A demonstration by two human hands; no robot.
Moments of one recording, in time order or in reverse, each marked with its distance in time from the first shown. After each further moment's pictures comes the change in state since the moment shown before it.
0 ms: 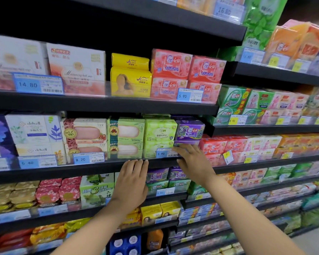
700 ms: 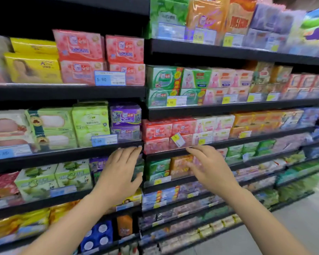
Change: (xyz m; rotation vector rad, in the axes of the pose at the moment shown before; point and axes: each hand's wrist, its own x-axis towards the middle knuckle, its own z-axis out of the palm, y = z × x) left_hand 0.047 0.163 -0.042 -0.133 -0.021 0.048; right_hand -0.158 0.153 -0.090 0.023 0.126 0.061
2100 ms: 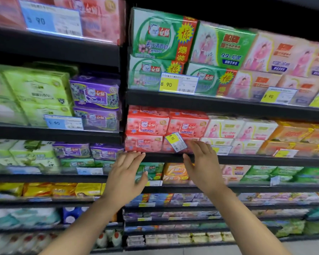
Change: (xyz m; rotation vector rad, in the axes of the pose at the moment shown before) left_hand 0.067 0.058 0.161 -0.208 0.006 -0.326; right_hand 0.079 0.135 0.132 0.105 -0.061 0.003
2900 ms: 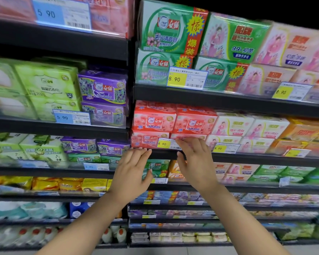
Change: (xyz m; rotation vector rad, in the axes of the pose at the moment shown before) left_hand -0.001 -0.002 0.005 0.122 0.045 0.041; right_hand 0.004 -0.027 0.019 -0.017 0.108 -0.152
